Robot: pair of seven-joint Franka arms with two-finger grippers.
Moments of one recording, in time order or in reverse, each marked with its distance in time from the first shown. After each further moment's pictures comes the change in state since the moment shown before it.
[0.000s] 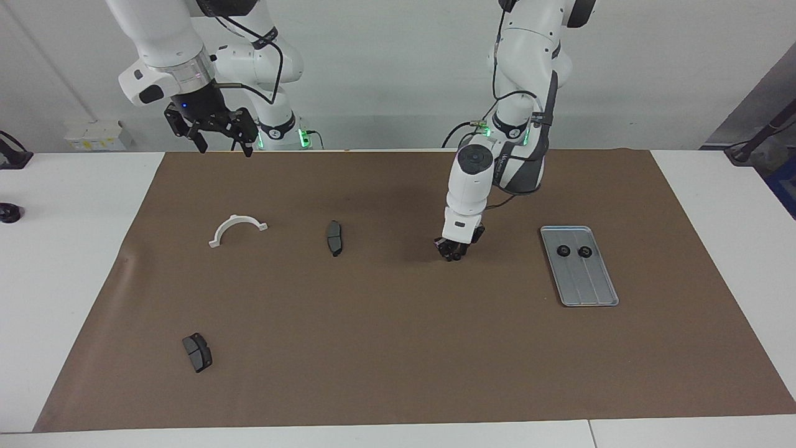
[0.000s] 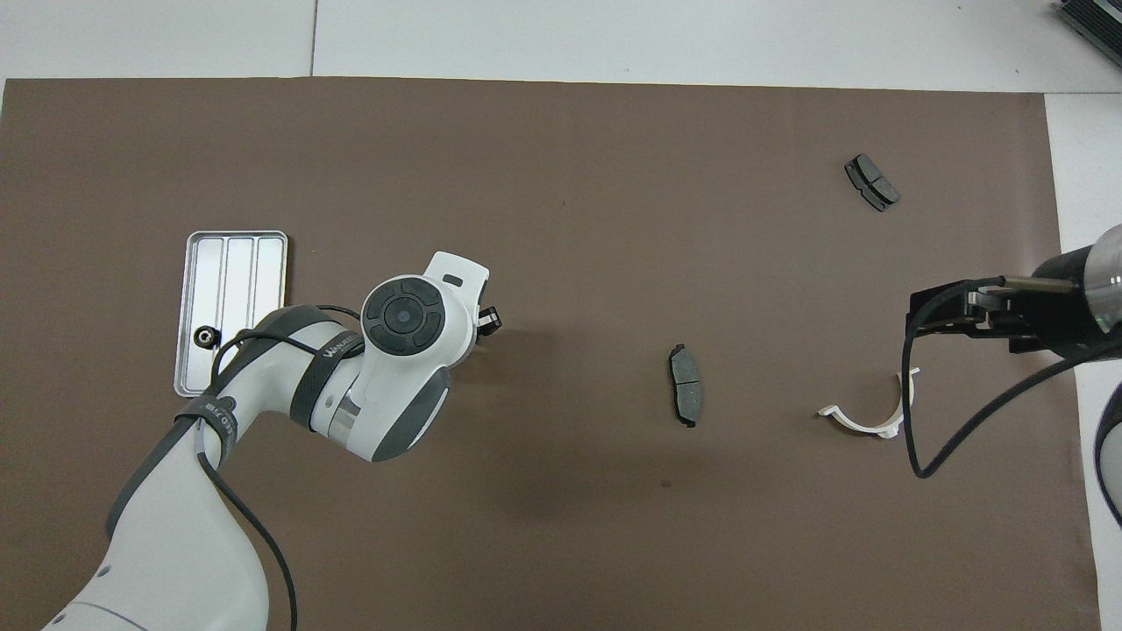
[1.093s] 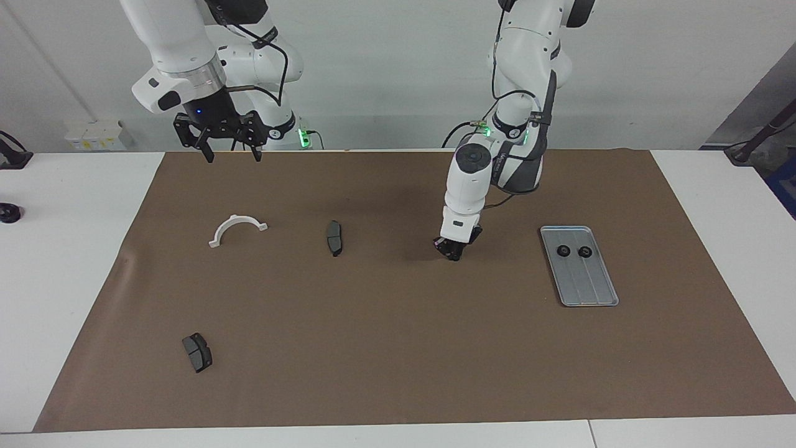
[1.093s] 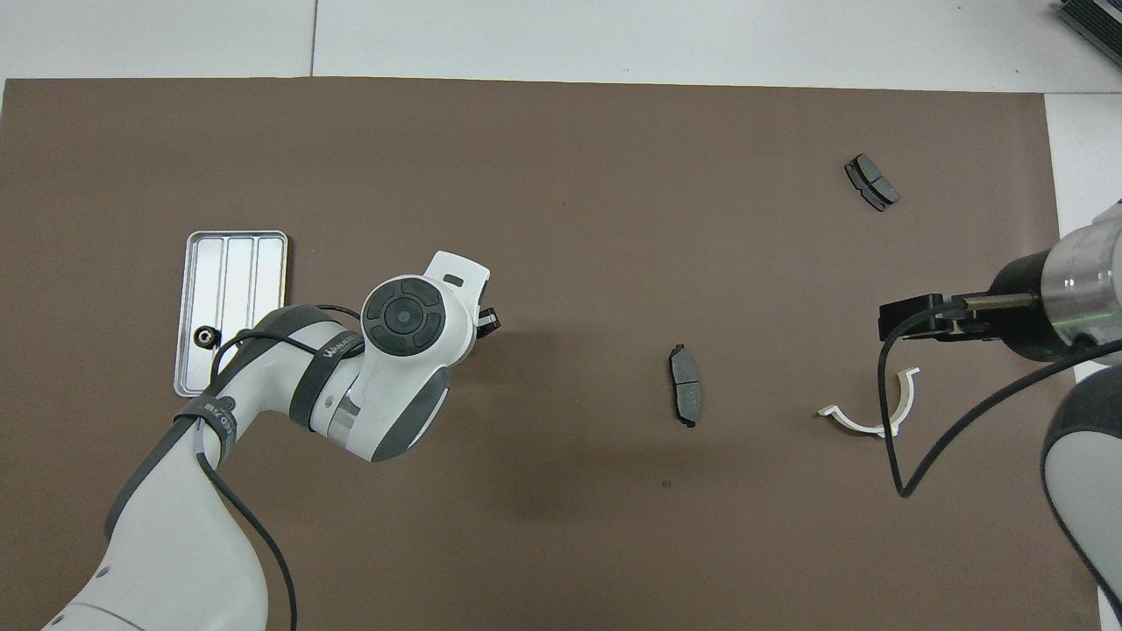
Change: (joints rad) left arm 0.000 -0.002 0.007 0.002 0.005 0.001 0.016; right arm 0.024 -0.011 0.008 -0.044 -0.001 0.064 -0.120
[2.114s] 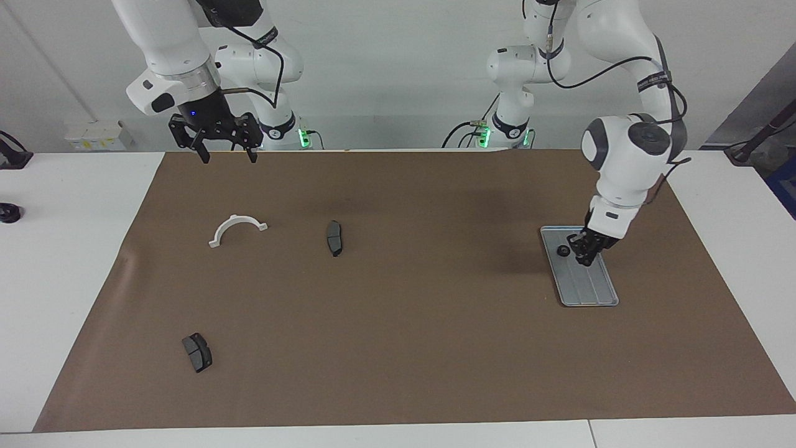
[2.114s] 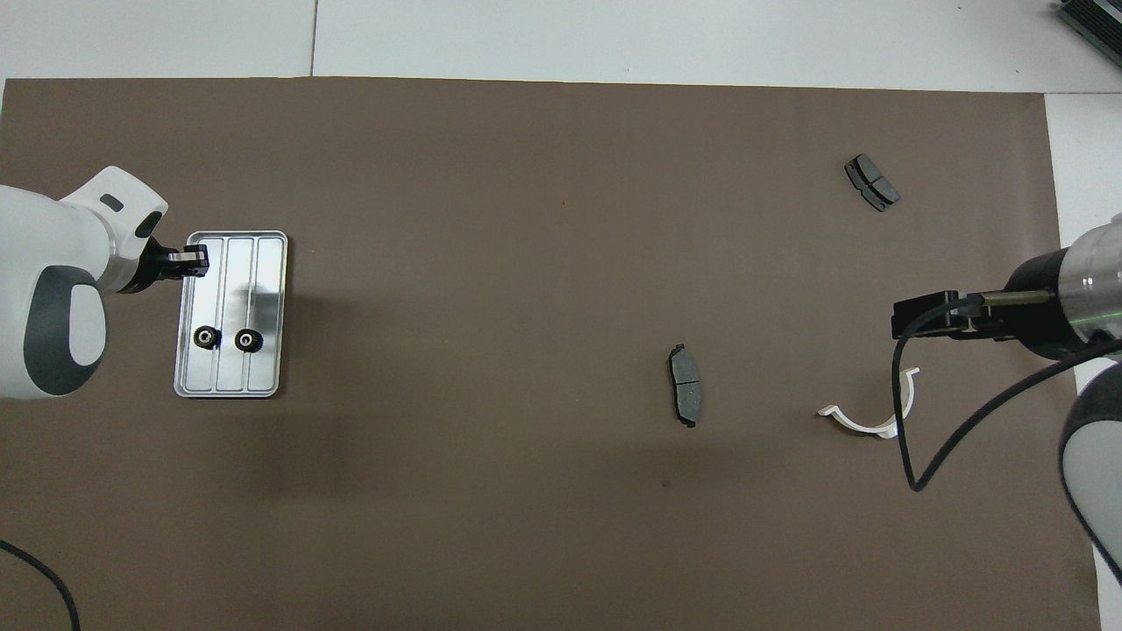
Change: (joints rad) left arm 0.548 -0.092 0.027 0.037 -0.027 -0.025 0.863; right arm -0.020 -0.001 -0.002 -0.004 0.000 0.000 0.000
